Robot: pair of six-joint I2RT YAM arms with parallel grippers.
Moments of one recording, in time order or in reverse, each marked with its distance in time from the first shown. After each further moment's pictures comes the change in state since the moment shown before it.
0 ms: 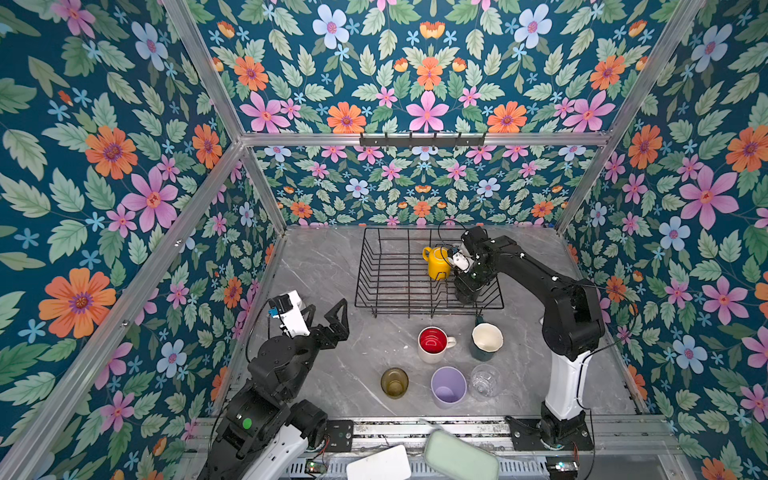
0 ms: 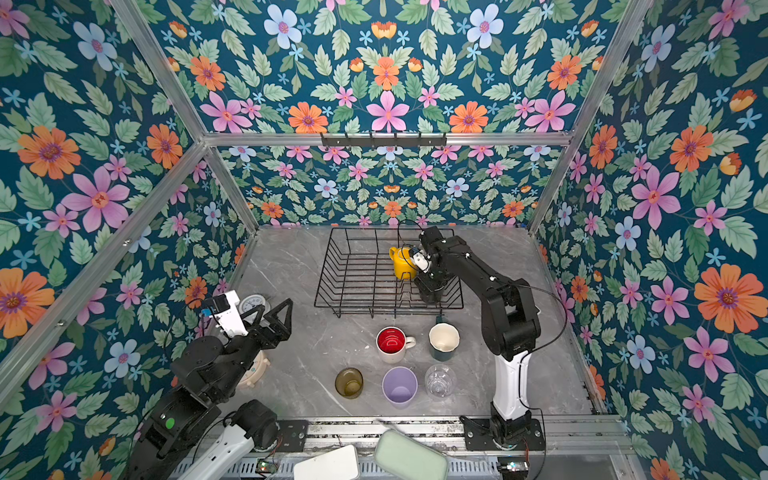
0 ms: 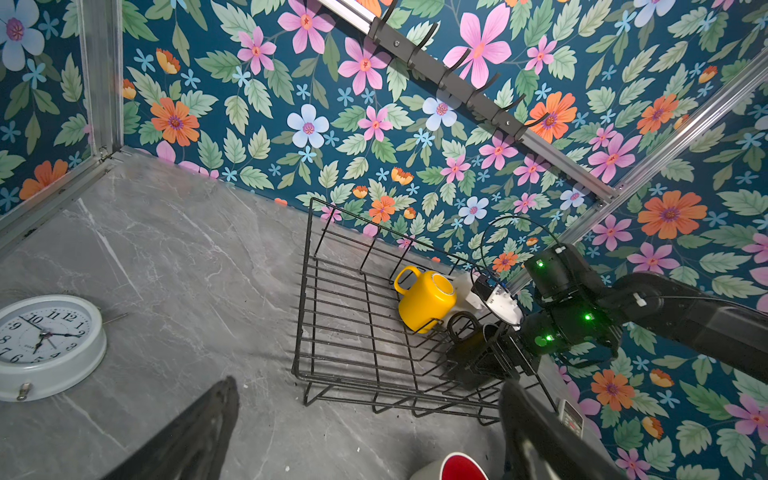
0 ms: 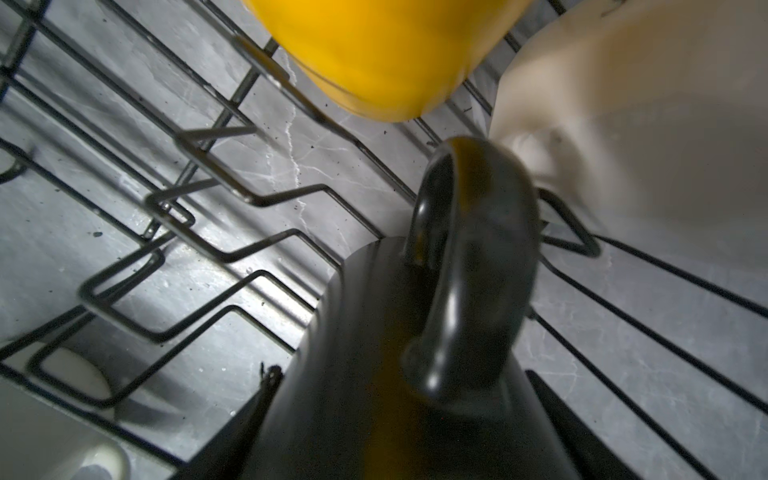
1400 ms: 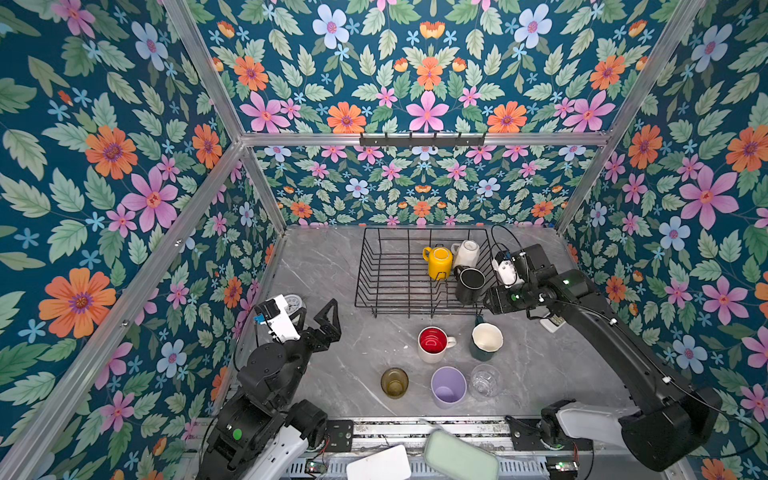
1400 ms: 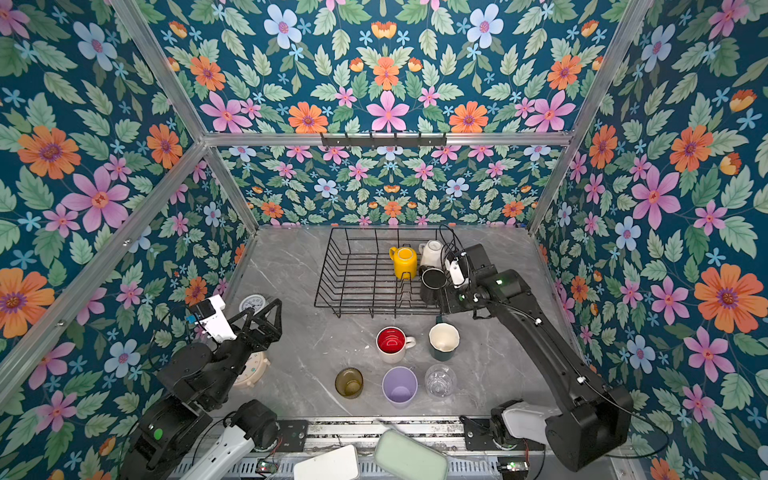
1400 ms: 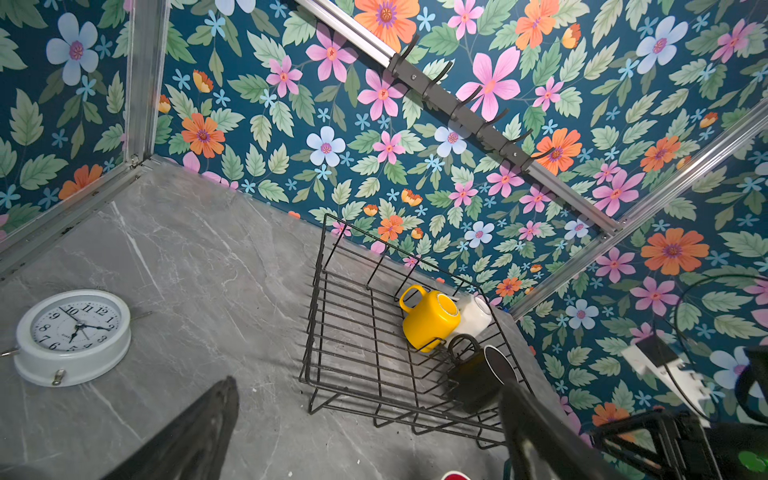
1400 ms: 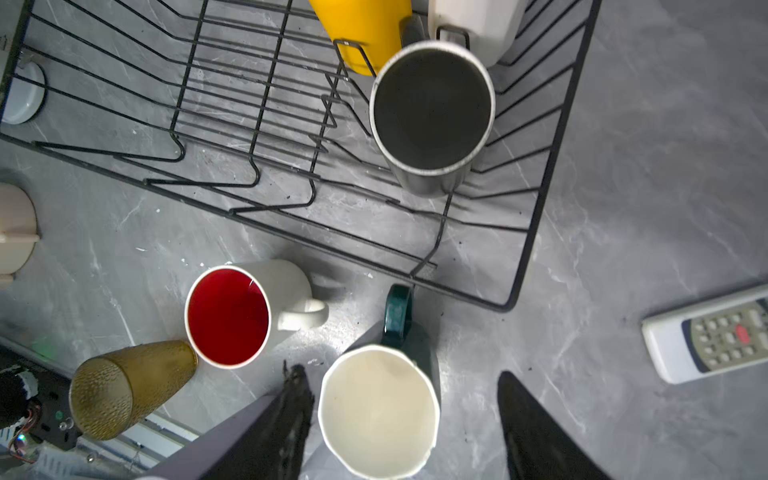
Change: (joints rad) left arm 0.000 -0.042 0.033 -0.050 -0.063 -0.039; right arm 0.000 -0.748 -0.427 -0.071 -0.102 0.495
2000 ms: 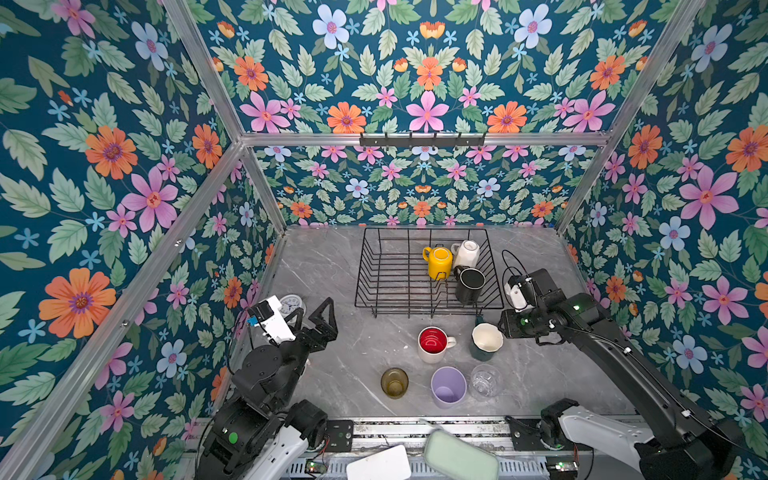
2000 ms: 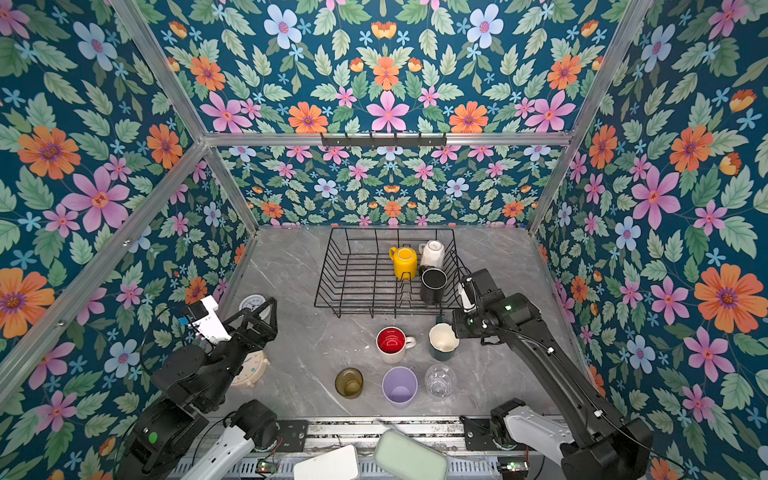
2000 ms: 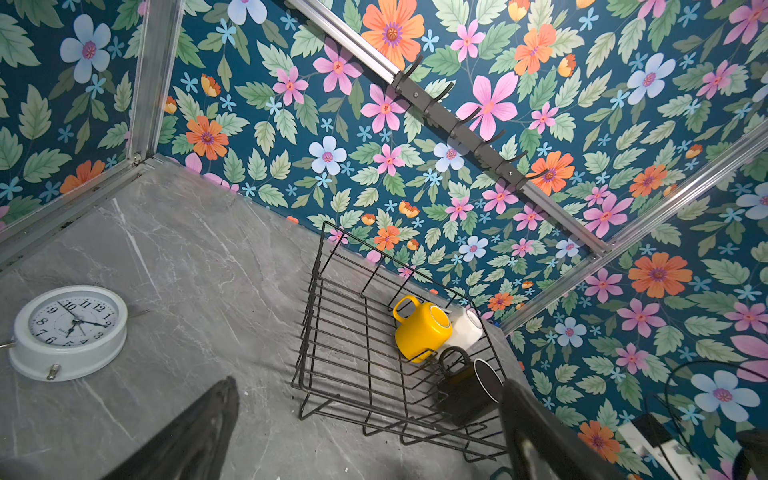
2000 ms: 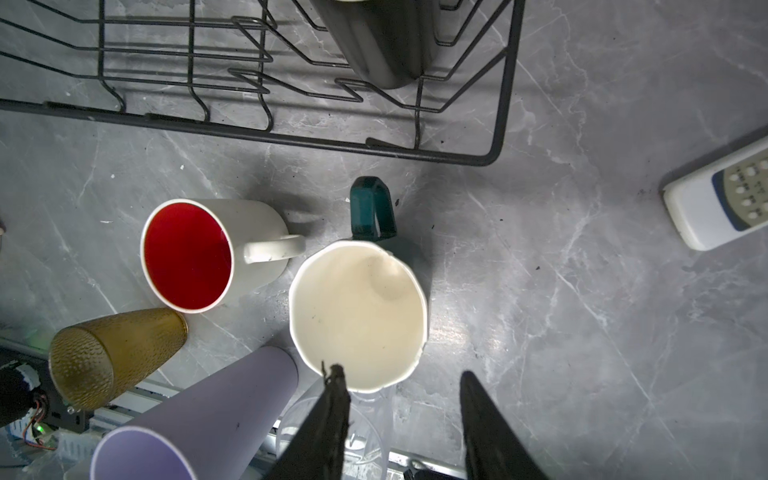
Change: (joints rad) left arm 0.000 -0.011 0.018 -0.008 -0.015 -0.045; right arm 0.036 -0.140 -0.166 -0.079 0.030 0.157
